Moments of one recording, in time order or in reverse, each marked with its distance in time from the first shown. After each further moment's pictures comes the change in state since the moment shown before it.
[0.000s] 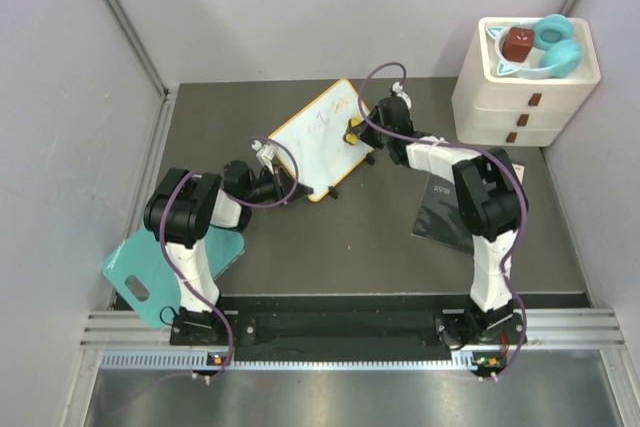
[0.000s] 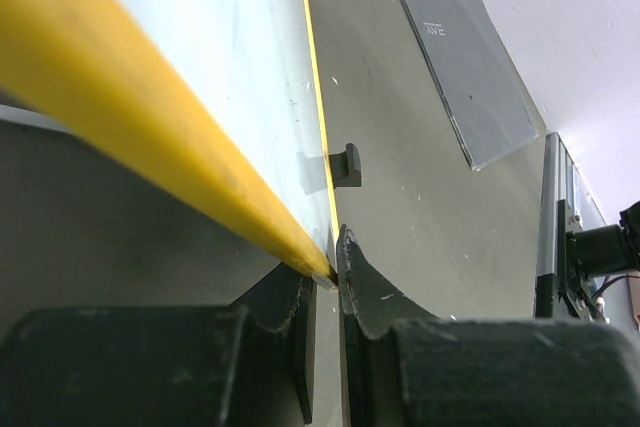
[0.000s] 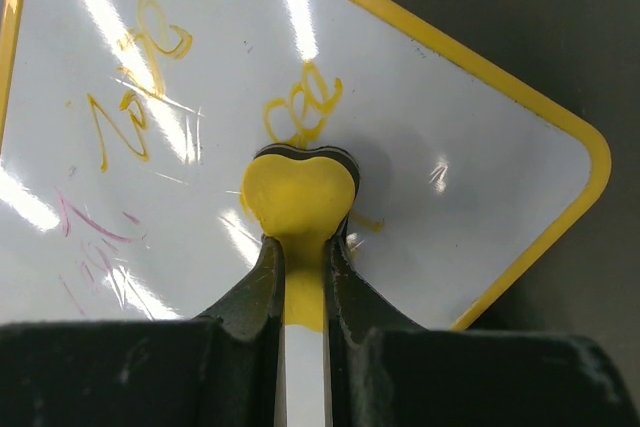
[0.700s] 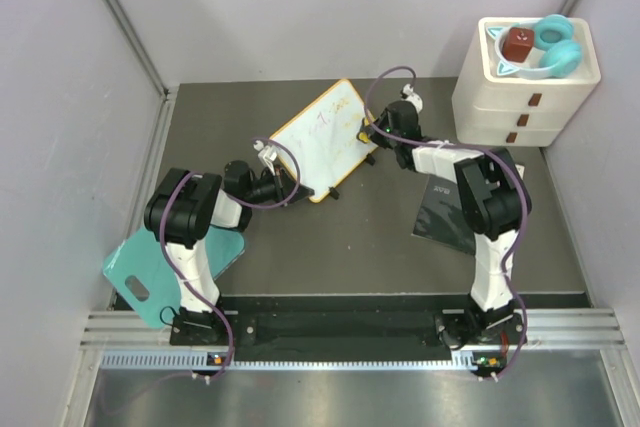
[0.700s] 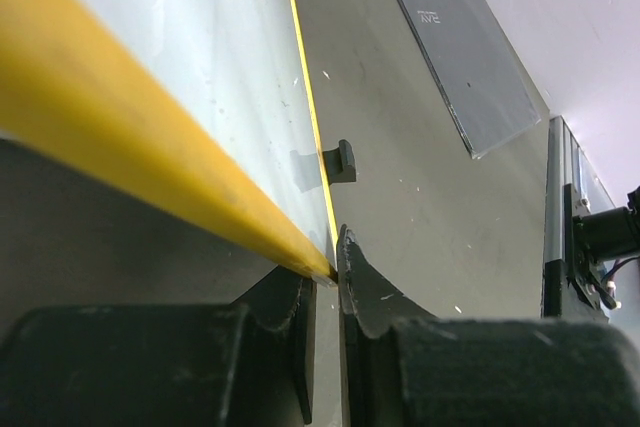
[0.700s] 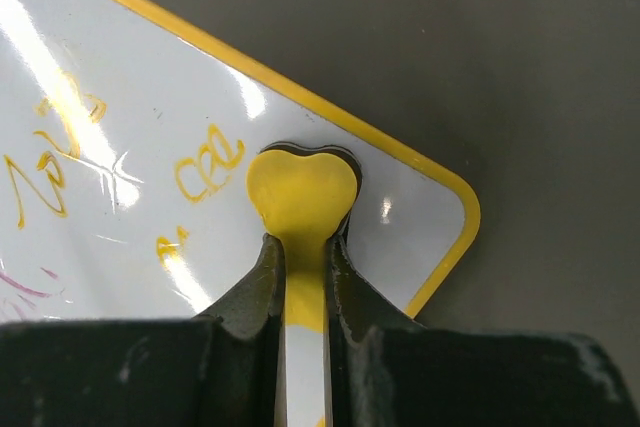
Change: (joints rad) left arm -0.006 0.000 0.001 0.001 0.025 0.044; right arm -0.036 -0.001 -0.075 0.104 0.047 -0.053
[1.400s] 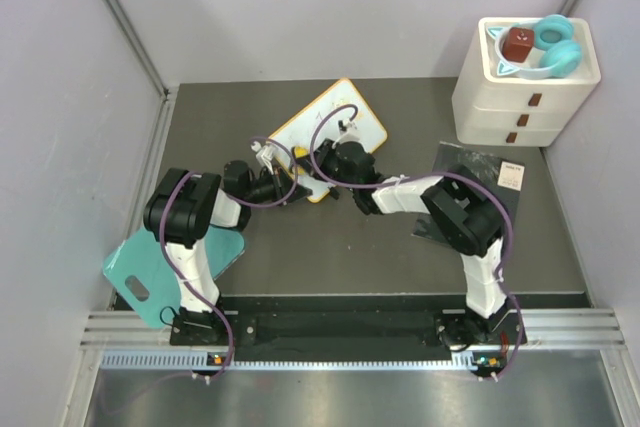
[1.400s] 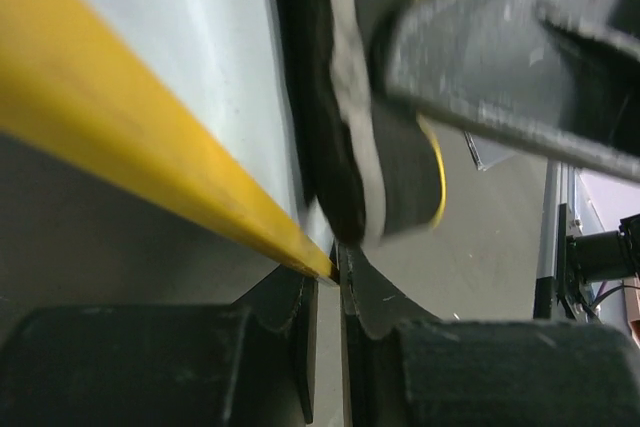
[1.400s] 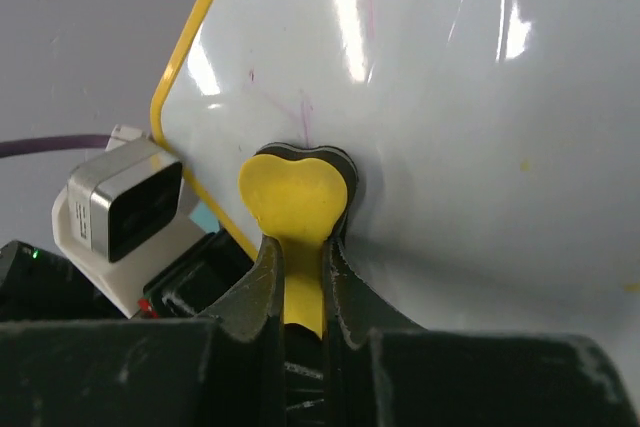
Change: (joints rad) left arm 0.007 0.000 0.004 -0.043 -0.027 -0.043; right arm 0.360 -0.015 -0.149 0.368 -0.017 0.095
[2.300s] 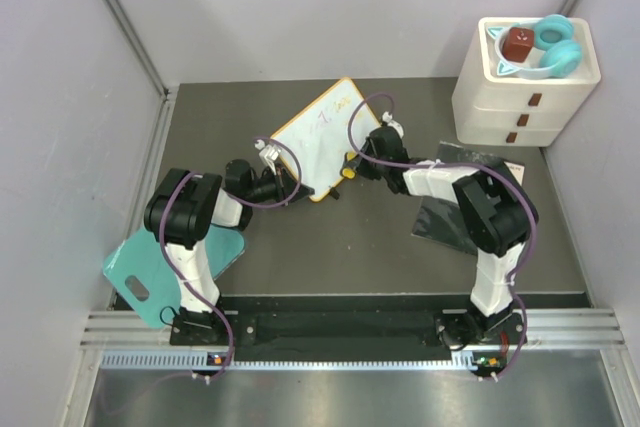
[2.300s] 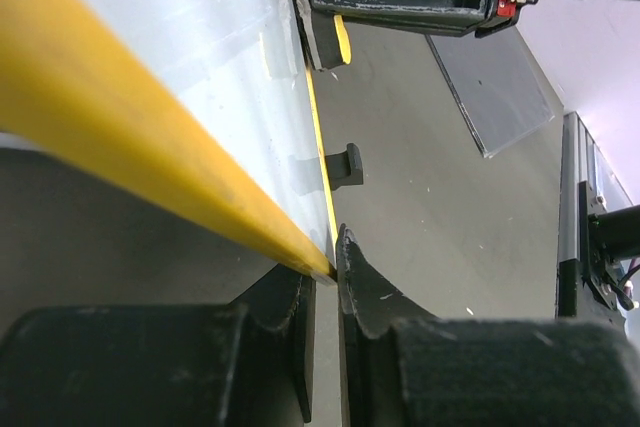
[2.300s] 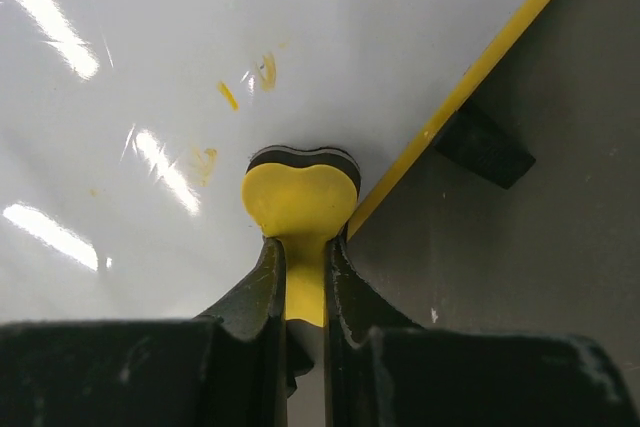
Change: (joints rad) left arm -0.012 -0.006 0.006 0.010 0.014 0.079; right arm -0.216 -0.116 -0.060 -0.417 0.007 -0.047
